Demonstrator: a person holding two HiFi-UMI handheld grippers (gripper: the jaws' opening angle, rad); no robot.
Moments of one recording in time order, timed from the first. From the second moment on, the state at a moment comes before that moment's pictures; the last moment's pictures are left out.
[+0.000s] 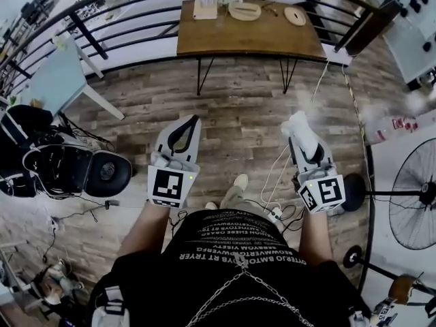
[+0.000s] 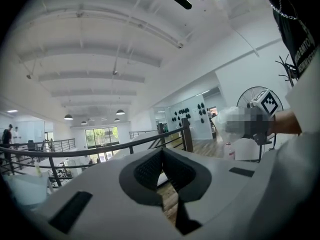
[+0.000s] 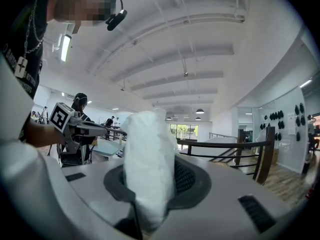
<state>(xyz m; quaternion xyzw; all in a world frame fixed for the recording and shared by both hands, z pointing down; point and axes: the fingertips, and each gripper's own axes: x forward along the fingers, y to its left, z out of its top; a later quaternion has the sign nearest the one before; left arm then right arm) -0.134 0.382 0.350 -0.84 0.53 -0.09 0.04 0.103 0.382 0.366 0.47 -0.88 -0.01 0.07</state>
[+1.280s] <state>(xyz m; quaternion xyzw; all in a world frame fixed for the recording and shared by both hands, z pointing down) -0.079 0.214 0.363 -0.83 0.55 -0.11 0.03 0.164 0.207 0.370 0.45 -0.89 0.00 0.07</state>
